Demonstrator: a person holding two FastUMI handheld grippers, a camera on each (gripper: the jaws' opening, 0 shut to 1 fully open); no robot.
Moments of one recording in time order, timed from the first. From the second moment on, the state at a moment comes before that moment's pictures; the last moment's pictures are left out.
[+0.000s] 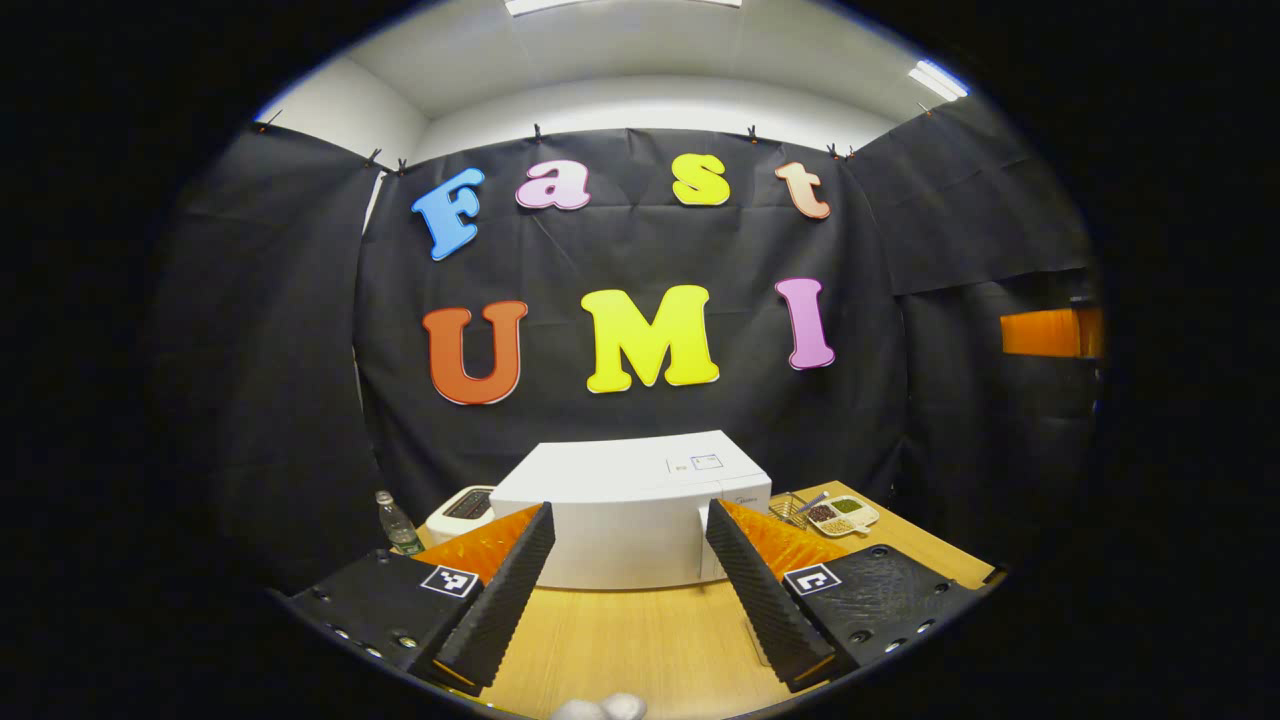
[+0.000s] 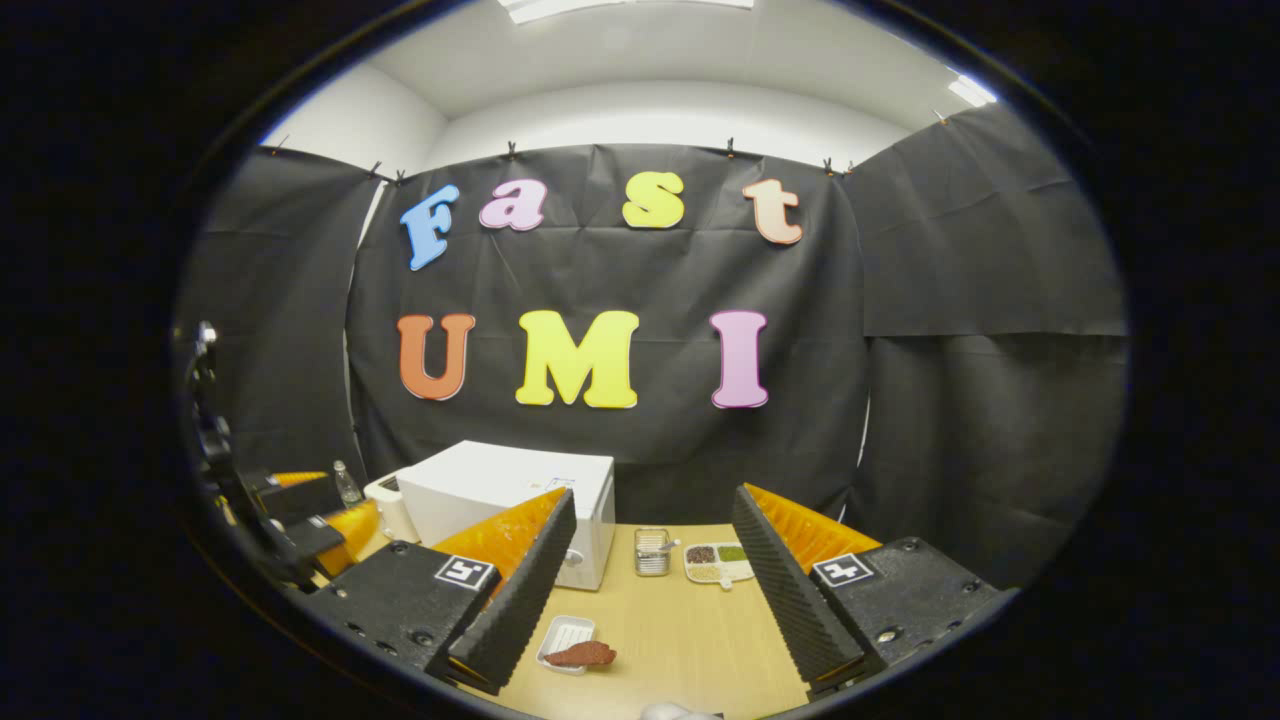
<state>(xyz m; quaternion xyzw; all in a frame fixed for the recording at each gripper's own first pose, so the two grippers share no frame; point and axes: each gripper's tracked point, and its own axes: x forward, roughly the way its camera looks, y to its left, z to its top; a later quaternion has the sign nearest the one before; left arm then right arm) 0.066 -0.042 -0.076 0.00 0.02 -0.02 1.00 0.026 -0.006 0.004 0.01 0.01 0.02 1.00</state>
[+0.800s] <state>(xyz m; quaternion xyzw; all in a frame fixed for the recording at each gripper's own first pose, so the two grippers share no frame) 0.257 -0.122 -0.232 -0.03 0.08 -0.03 1.00 0.076 -0.057 -0.037 -0.02 0.07 0.04 1.00</state>
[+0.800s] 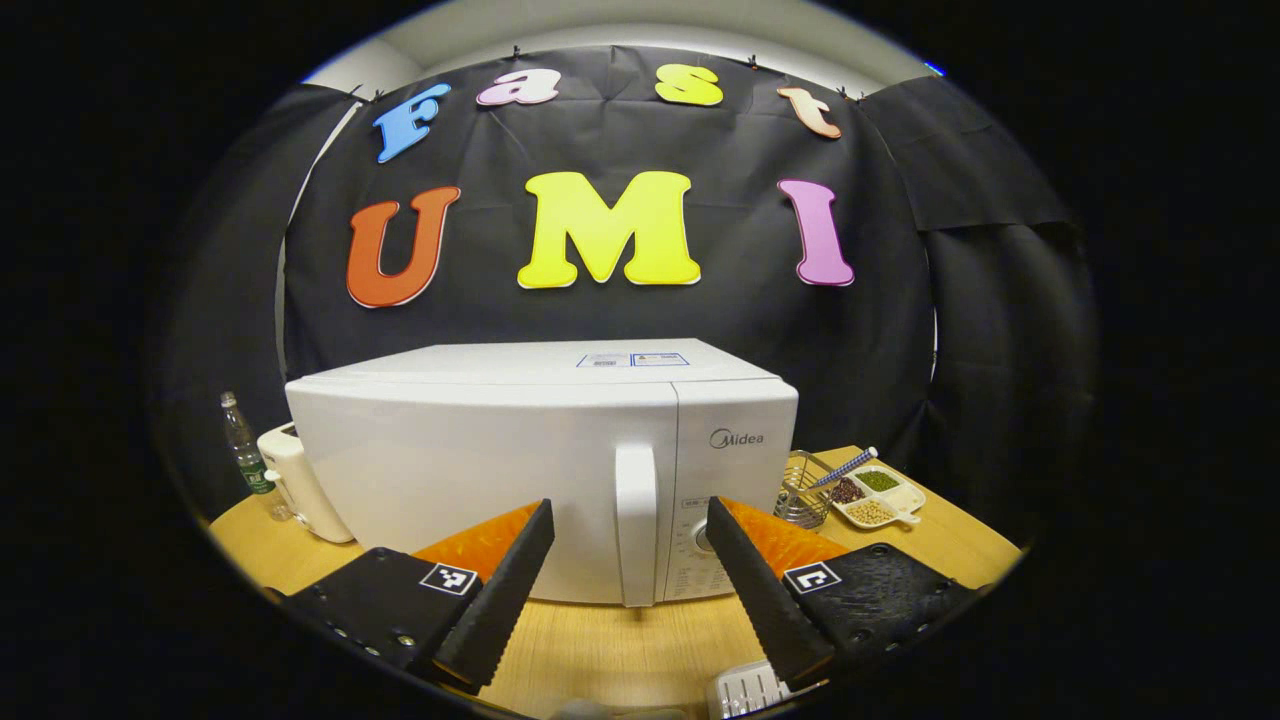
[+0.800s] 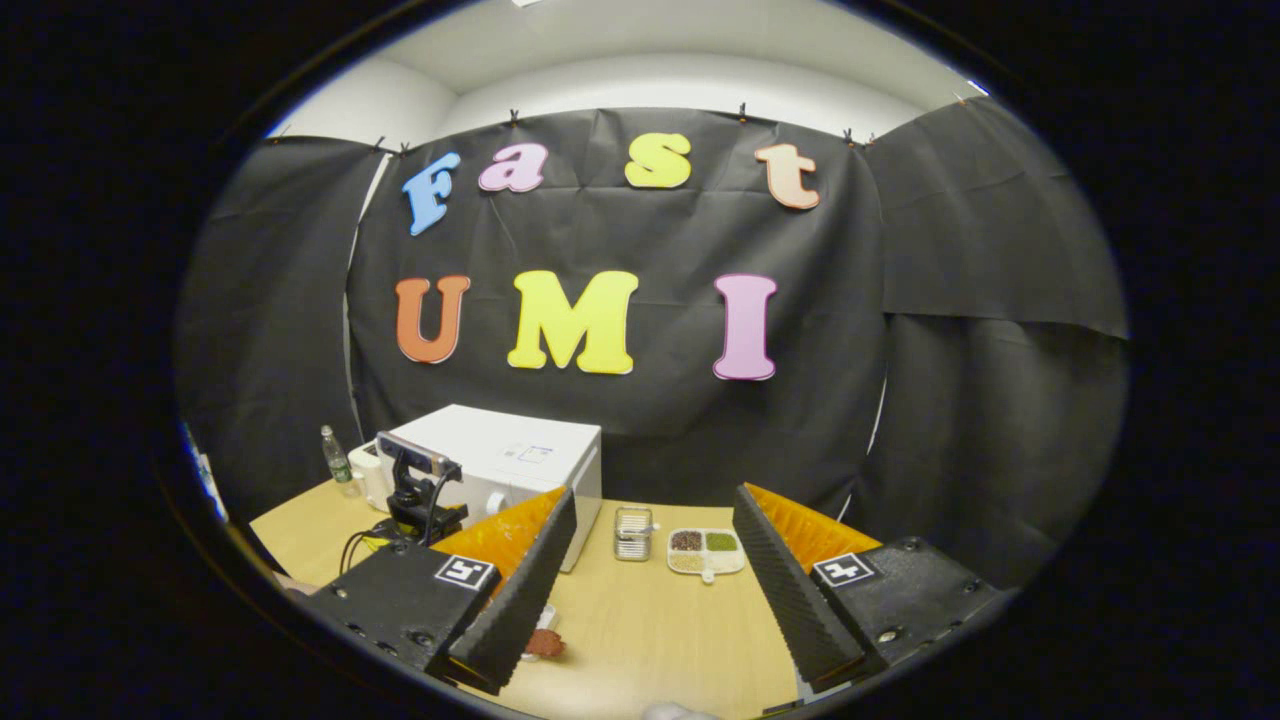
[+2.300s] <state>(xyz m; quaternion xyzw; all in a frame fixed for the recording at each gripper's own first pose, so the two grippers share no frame) 0.166 -0.091 -0.267 -0.04 0.13 -0.11 0.99 0.055 -0.015 -0.048 -0.01 0.09 0.06 0.99</state>
